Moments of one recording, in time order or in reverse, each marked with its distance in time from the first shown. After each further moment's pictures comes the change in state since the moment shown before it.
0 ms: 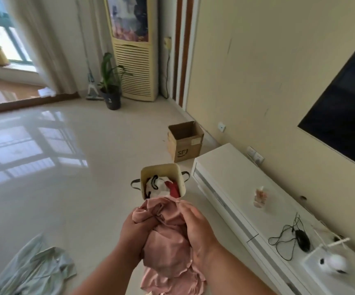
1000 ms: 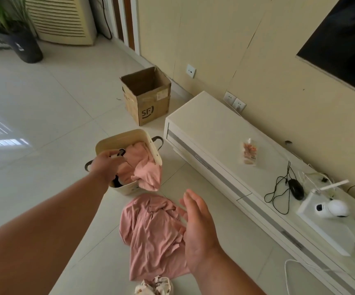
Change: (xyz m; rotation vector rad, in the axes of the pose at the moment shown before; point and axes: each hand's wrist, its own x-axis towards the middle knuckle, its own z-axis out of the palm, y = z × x) left_hand 0.358 -0.032 0.047 0.522 0.006 -0.118; right_hand 0.175 0.077 -0.024 0.082 0.490 0.136
